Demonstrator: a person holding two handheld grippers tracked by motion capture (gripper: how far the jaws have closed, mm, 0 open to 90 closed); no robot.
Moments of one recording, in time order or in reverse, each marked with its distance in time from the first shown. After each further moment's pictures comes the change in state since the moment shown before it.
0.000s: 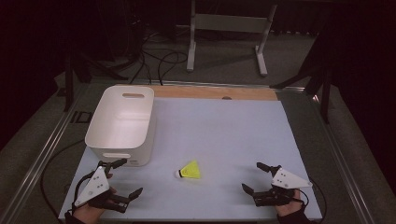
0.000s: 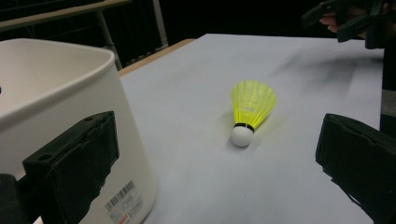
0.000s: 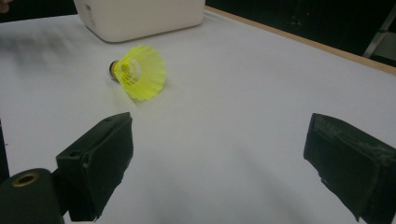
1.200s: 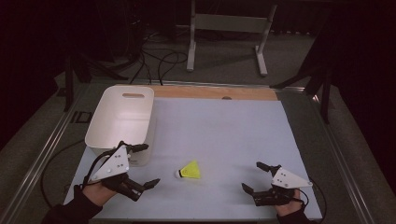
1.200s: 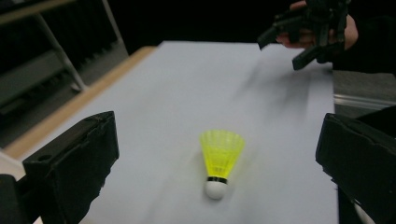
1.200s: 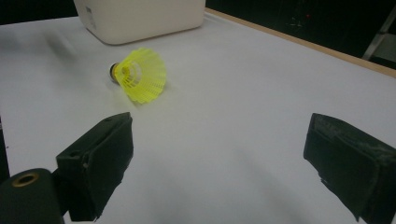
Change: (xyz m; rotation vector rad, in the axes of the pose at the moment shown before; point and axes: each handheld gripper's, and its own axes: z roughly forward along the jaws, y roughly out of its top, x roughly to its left) left arm 0.003 0.083 0.038 0.092 -0.189 0.079; right arm 0.000 0.002 0.000 -0.005 0.000 -0.001
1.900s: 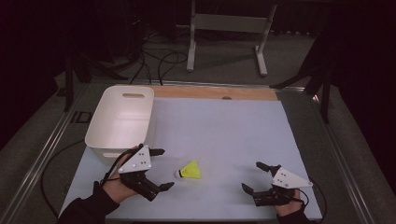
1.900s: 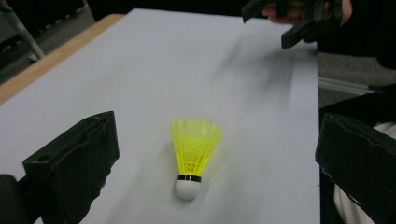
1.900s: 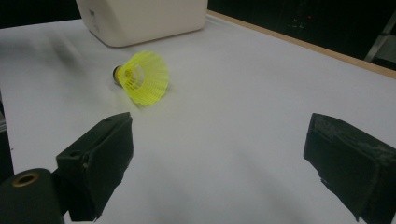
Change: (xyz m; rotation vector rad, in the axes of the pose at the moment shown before) left arm -0.006 -0.002 0.043 0.104 -0.102 -0.038; right arm 0.000 0.001 0.000 -0.008 0.007 0.001
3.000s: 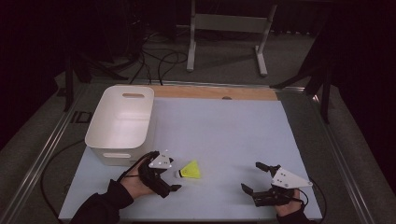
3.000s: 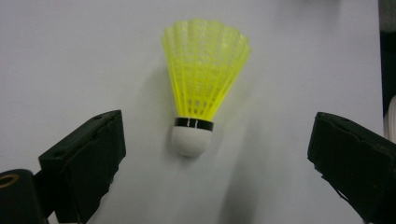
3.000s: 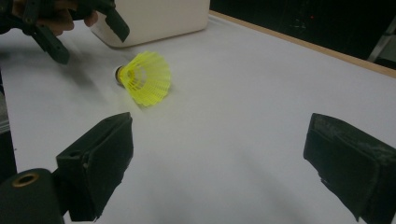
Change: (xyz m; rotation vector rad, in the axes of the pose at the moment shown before) left arm 0.017 -0.039 0.067 0.280 -0.056 -0.070; right arm 0.001 0.000 0.001 0.000 0.008 0.002
